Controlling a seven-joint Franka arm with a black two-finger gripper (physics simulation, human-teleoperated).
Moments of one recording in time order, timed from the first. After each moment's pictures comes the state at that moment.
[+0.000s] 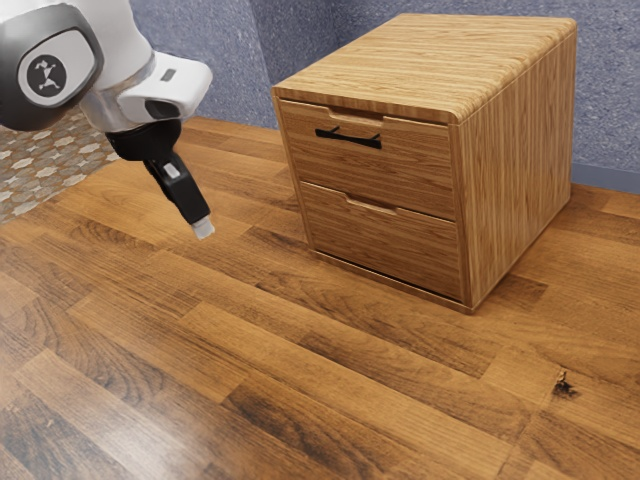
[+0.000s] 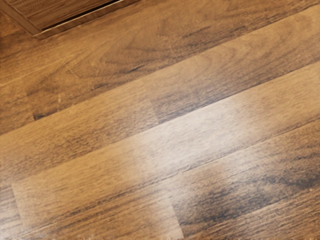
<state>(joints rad) 0.27 -0.19 -0.15 -1.63 0.03 1.64 0.49</state>
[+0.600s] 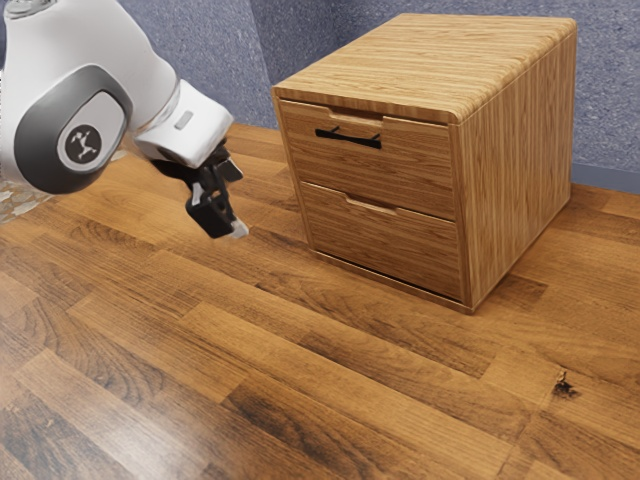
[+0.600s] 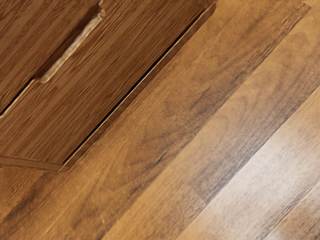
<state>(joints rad) 0.19 -0.24 -0.12 -1.82 0.02 2.04 0.92</state>
